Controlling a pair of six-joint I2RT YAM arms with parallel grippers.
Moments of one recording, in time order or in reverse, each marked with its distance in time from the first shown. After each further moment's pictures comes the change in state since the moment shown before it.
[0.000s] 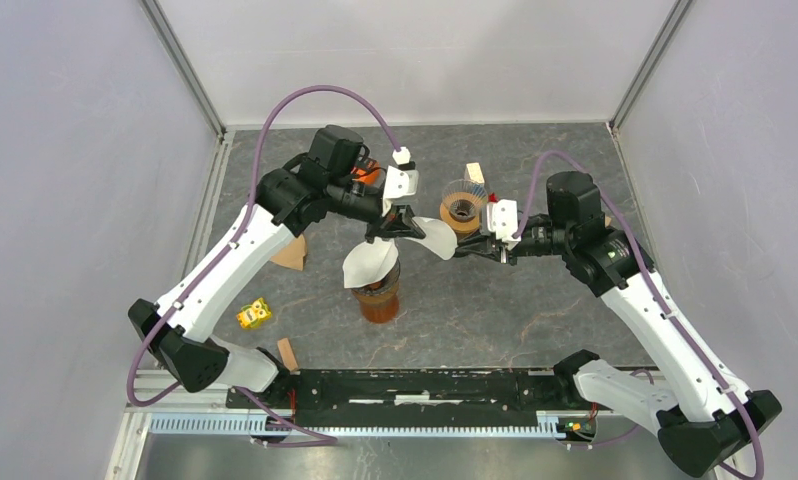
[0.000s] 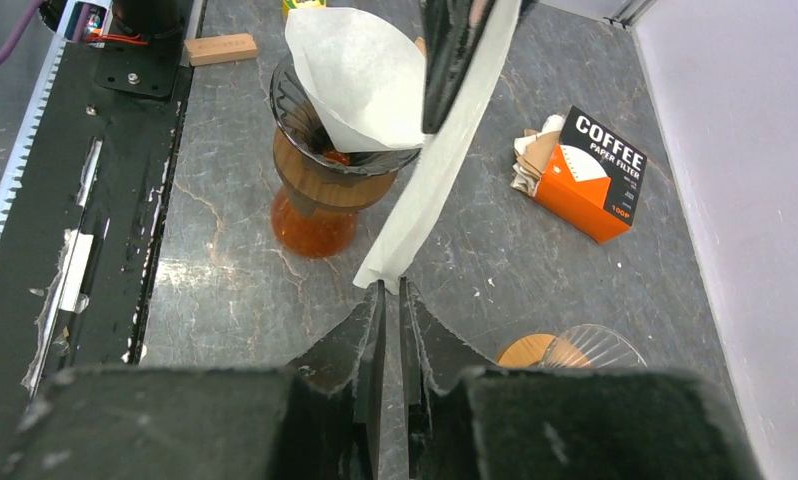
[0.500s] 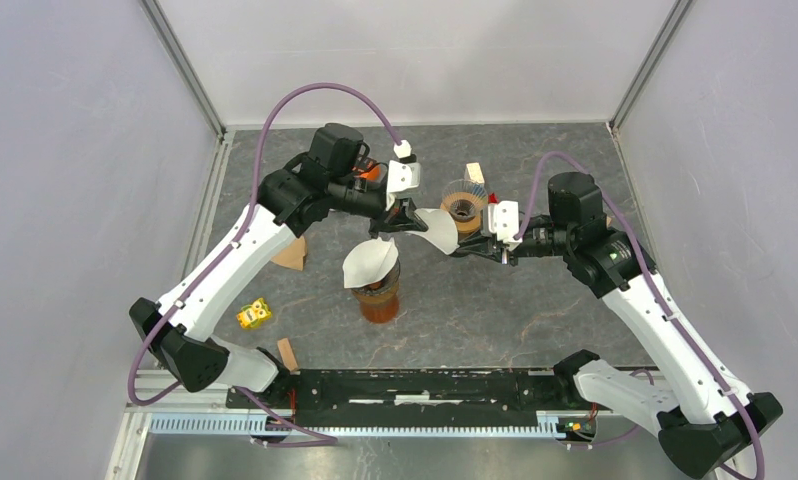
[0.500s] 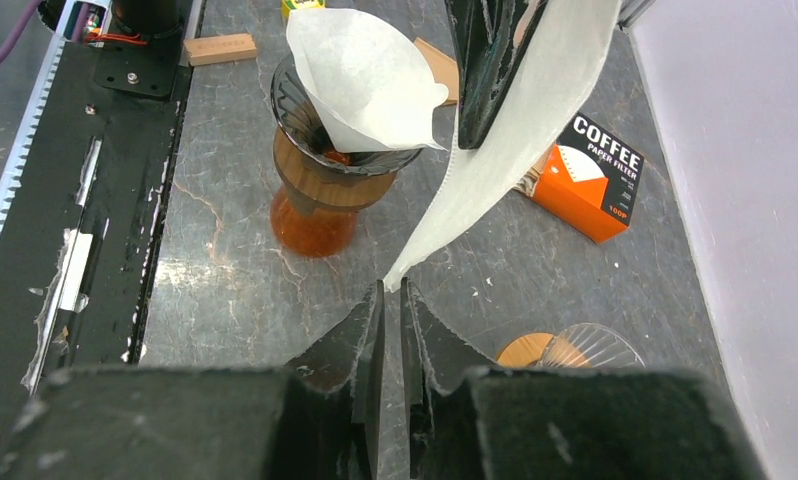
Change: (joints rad) left arm 0.000 0.002 -0.015 0.097 -0.051 -0.079; right arm 0.000 -0.010 0.000 -0.007 -0.005 -0.005
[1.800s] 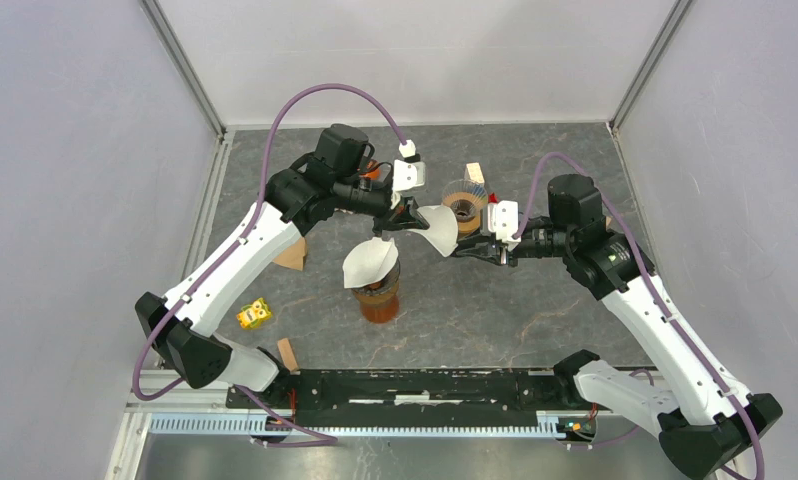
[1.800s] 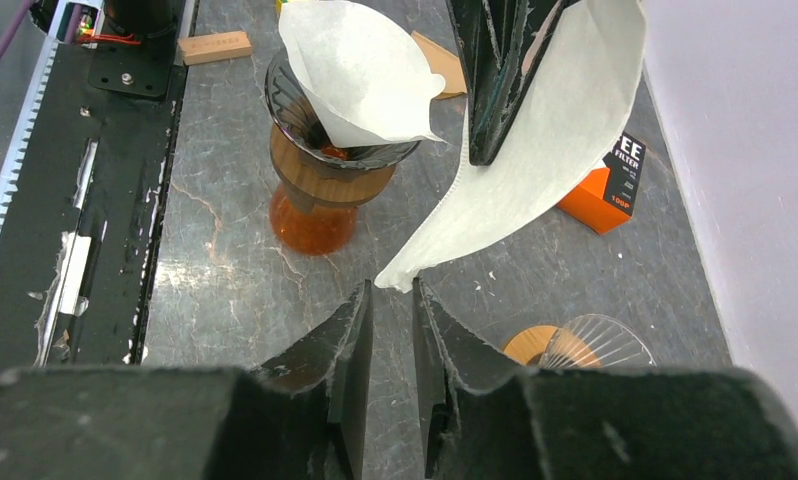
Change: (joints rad) left arm 0.000 0.022 -0.016 0.029 -0.043 -0.008; right arm 0.000 -0.009 -0.022 0.019 0.021 0.023
